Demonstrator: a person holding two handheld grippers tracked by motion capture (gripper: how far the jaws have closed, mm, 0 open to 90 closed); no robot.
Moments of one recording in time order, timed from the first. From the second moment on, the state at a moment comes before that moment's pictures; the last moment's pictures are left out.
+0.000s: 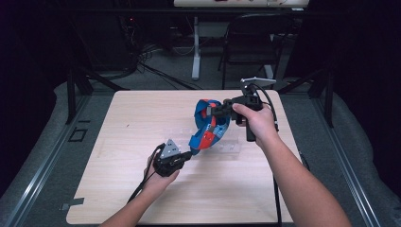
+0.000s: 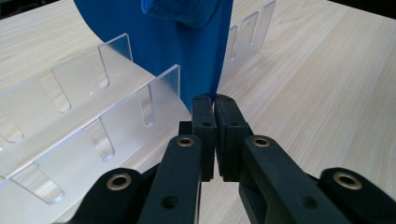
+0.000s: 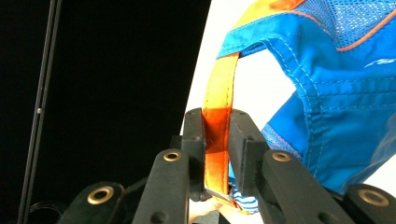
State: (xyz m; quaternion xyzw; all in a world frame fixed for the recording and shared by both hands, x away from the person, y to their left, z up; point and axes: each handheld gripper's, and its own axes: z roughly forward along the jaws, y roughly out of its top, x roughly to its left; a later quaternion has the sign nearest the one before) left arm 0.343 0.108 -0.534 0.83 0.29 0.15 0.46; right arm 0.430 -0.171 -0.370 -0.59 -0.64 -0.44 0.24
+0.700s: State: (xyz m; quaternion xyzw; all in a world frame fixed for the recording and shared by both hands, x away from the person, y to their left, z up) left arm 0.342 0.113 -0.533 0.81 0.31 0.14 0.48; right arm 0.424 -0.185 -0.374 -0.60 -0.64 -0.44 0.21
